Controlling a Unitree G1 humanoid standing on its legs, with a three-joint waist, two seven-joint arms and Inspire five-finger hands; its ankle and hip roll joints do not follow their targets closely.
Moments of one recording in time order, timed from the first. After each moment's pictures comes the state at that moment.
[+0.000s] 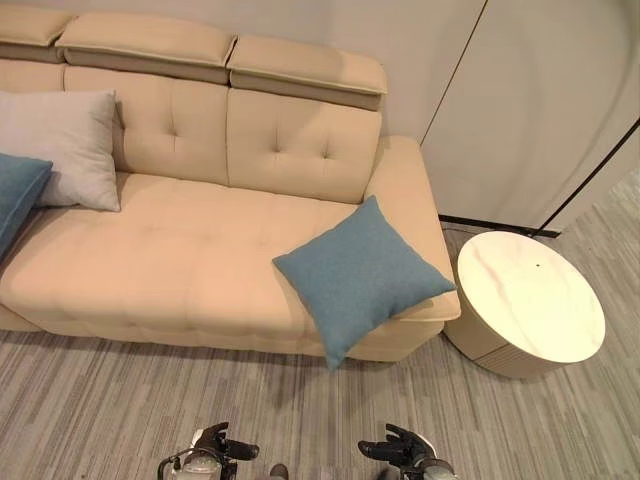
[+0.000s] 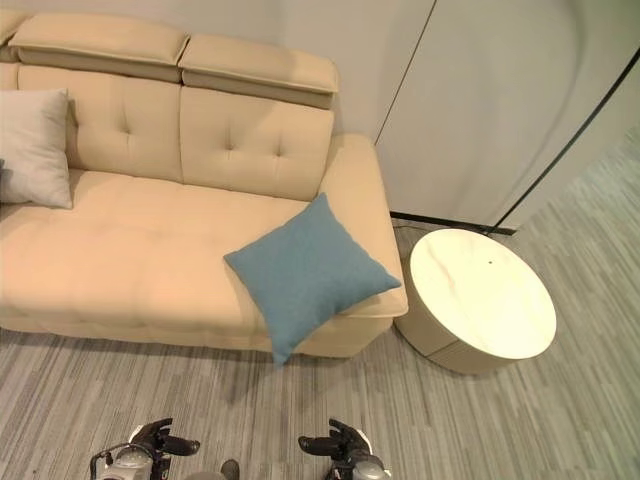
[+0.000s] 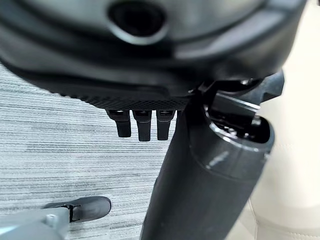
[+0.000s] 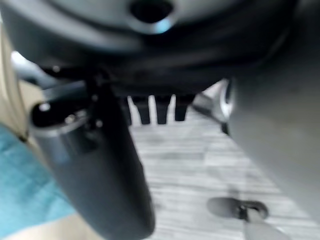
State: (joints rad) left arm -0.16 0.21 -0.12 1.34 -0.14 -0.04 0.17; right arm -0.13 -0.07 0.14 1.28 0.27 -0.10 -0.03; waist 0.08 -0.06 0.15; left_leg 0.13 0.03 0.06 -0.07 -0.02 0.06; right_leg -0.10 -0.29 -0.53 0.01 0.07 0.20
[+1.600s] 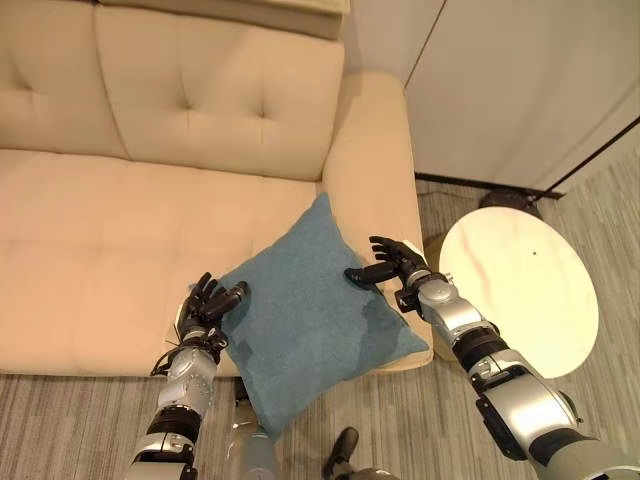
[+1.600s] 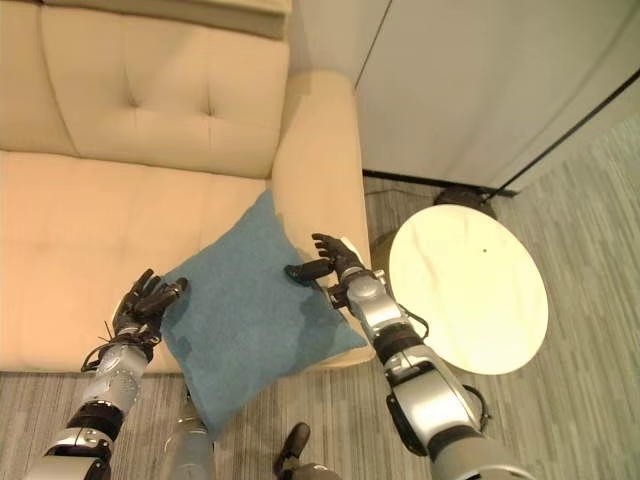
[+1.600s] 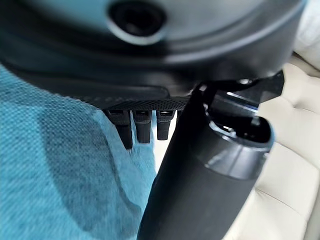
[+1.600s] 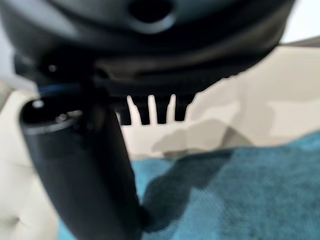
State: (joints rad) left arm -0.37 0.28 0.07 0.79 -0.80 -0.13 0.13; right arm -0.79 -0.30 0.35 0.86 0.22 0.15 -0.01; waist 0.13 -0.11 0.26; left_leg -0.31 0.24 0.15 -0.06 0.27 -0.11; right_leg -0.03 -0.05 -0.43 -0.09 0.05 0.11
